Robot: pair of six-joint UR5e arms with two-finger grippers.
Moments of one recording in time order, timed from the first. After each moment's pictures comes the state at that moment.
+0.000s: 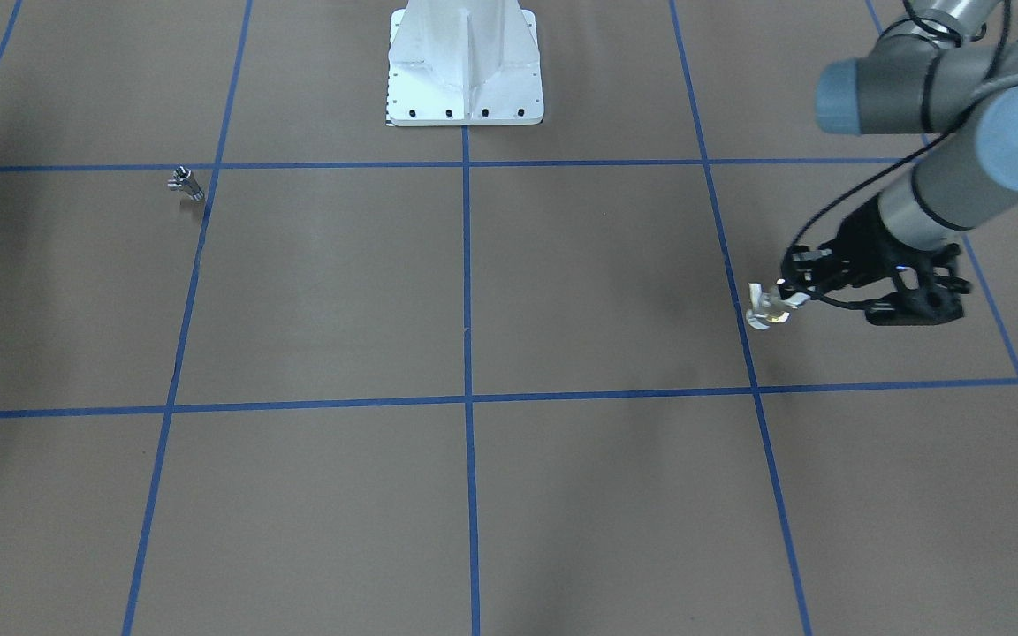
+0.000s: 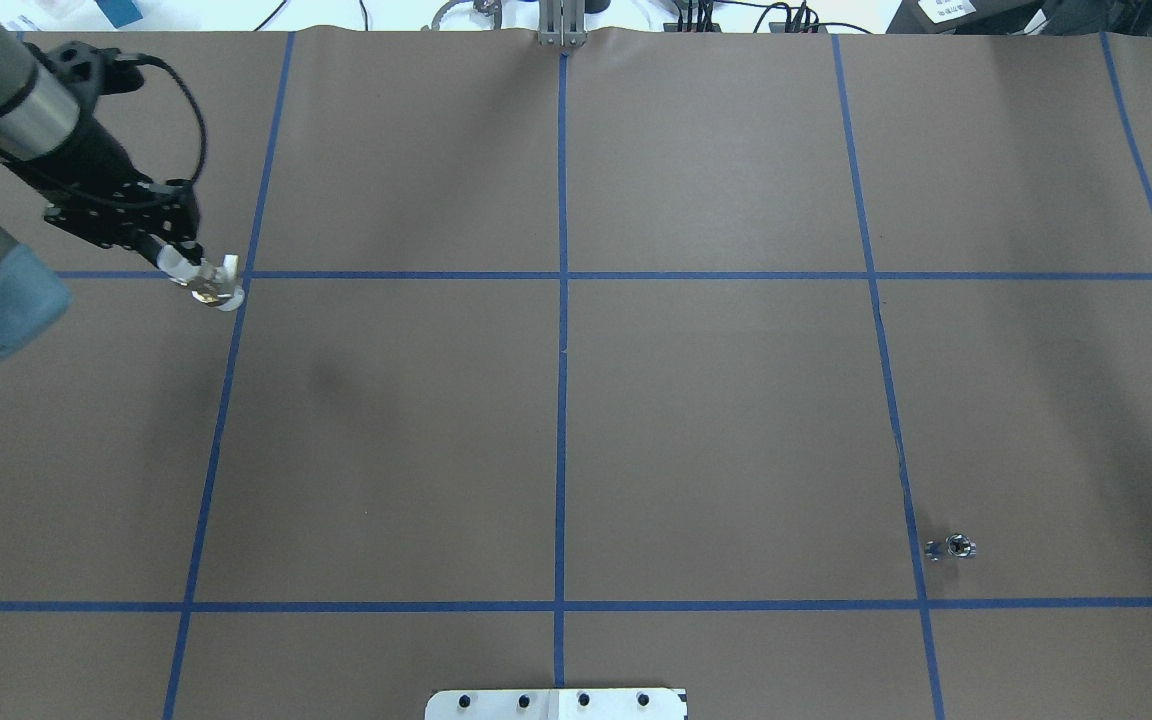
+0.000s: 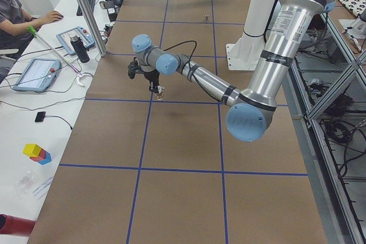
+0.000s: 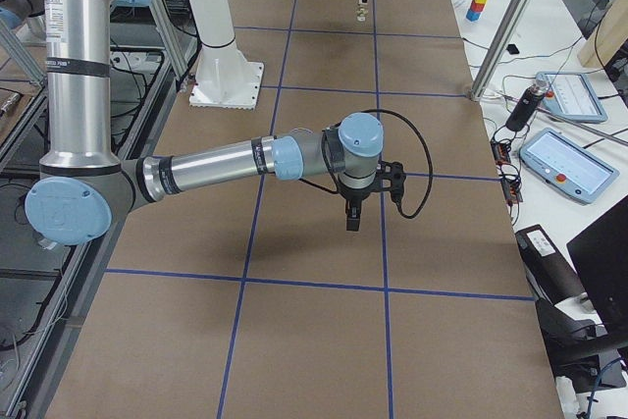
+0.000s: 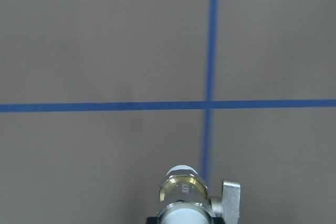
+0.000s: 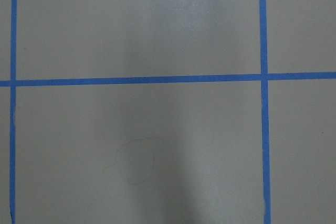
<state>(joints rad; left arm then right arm) -0.97 -2.00 -1.77 -1.53 -2.35 -0.87 1.45 -1.62 1.86 -1.61 2.41 0.25</state>
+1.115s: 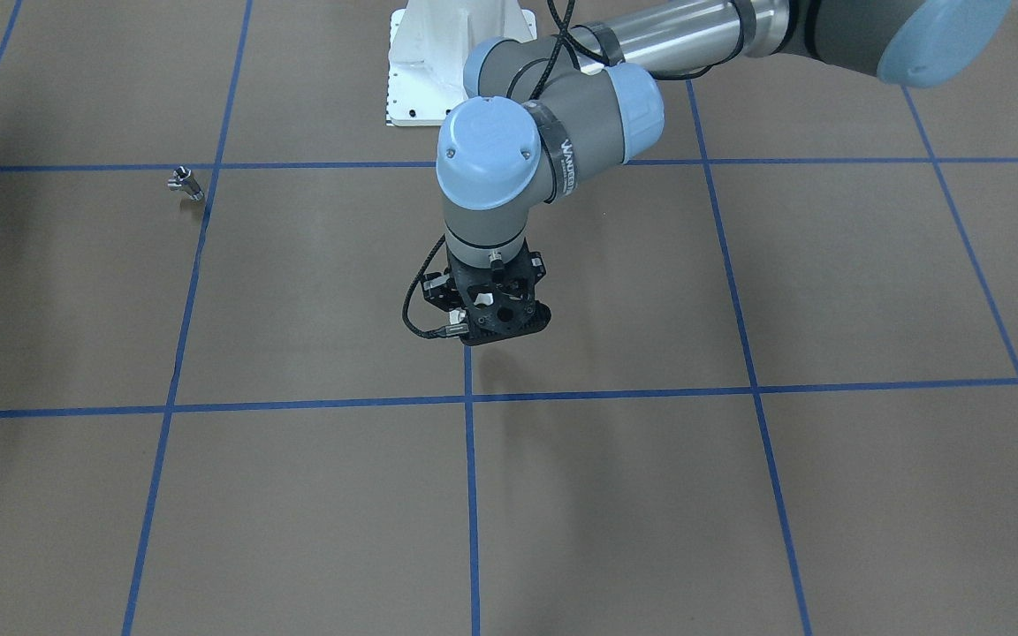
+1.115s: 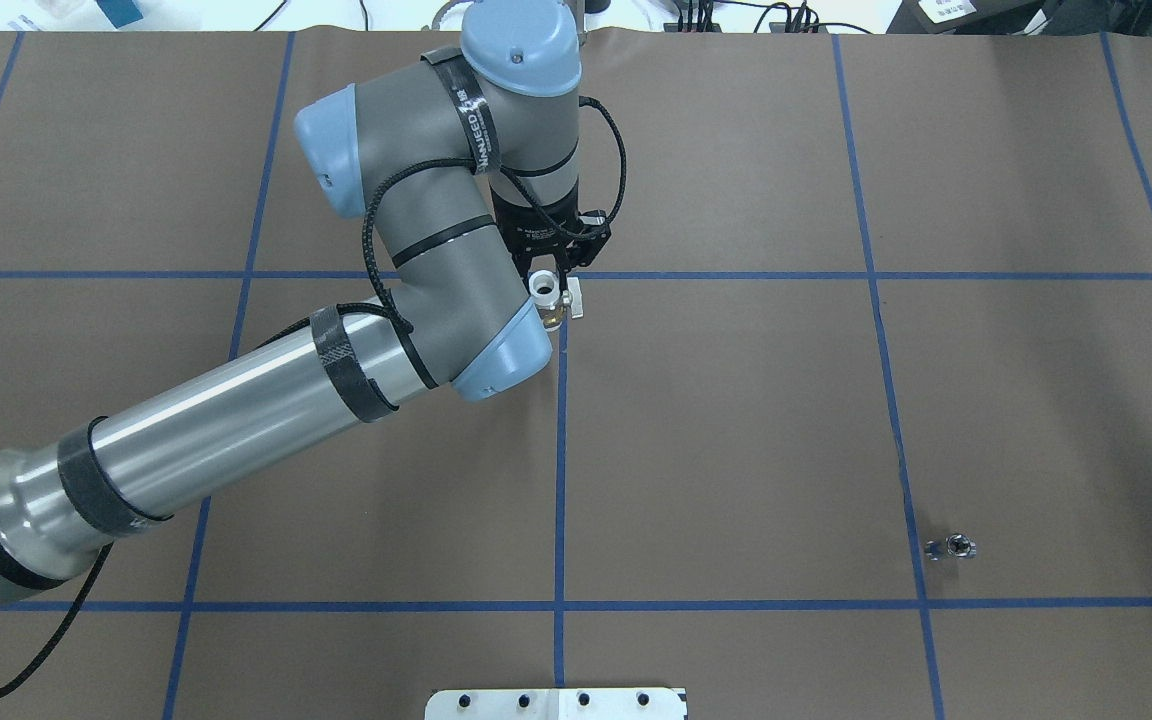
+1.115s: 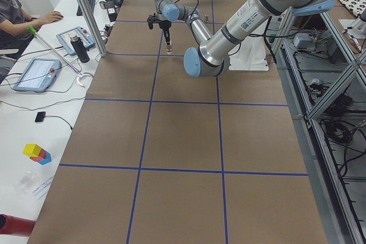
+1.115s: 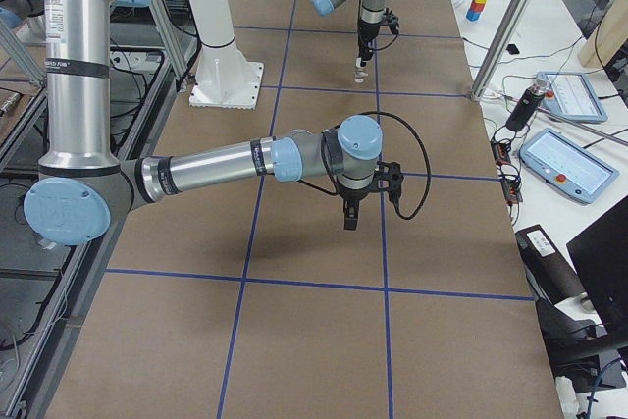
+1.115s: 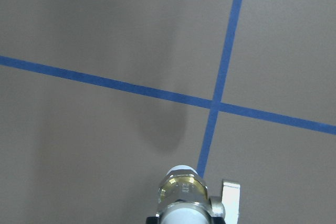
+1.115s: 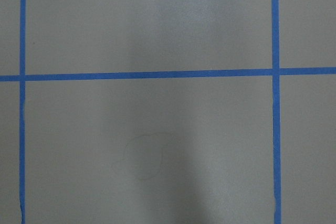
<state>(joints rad) -0.66 -2.61 -1.30 -1.46 -2.07 -1.27 1.44 -1.63 1.86 -1.61 2.44 0.25</state>
